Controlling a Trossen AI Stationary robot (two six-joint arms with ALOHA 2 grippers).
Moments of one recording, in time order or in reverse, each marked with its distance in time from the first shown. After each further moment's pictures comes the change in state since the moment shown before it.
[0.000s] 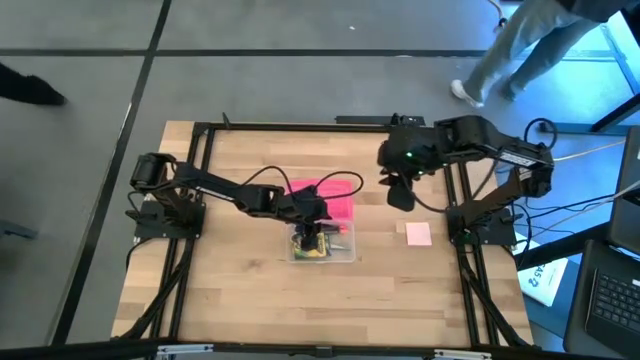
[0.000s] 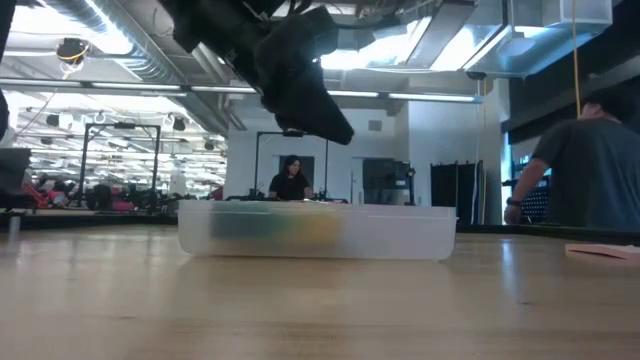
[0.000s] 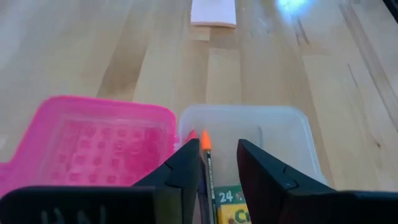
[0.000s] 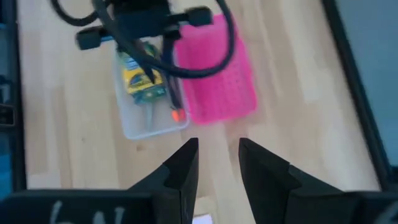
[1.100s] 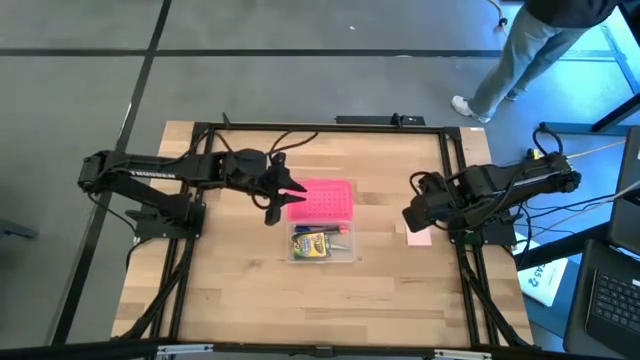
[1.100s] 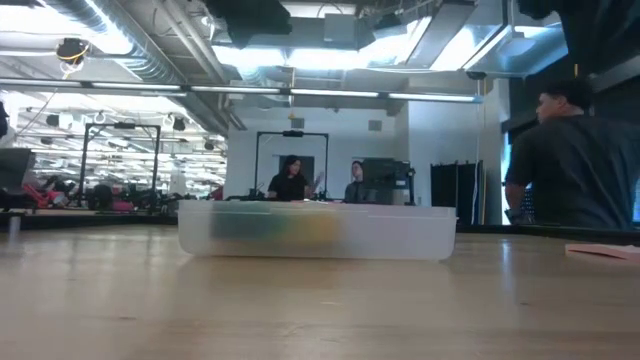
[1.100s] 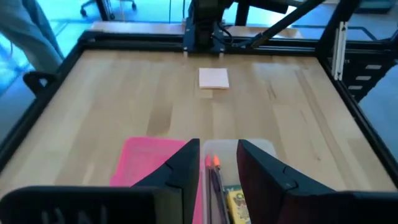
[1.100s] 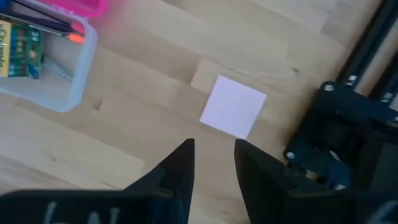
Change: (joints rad) left arm 0.110 -0.483 0.000 -0.295 0.126 0.093; right arm 0.294 -0.300 -0.649 -0.087 0.054 1.305
